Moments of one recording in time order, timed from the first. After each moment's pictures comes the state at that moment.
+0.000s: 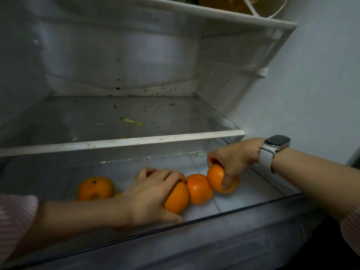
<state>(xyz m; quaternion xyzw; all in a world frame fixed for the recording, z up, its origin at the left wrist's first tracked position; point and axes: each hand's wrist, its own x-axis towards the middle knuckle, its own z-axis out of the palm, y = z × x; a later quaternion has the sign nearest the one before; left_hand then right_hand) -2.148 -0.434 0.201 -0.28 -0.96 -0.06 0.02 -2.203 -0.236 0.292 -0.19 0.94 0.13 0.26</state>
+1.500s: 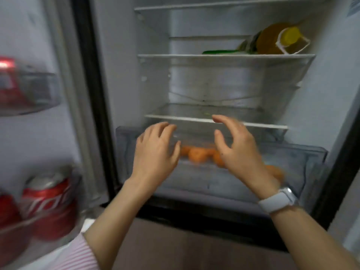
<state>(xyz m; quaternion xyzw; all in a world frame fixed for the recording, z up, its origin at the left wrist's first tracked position) -1.912 -0.438 0.244 0.06 -0.87 -0.06 0.49 -1.993 -0.274 0.264 -0.43 0.72 -0.43 -0.34</state>
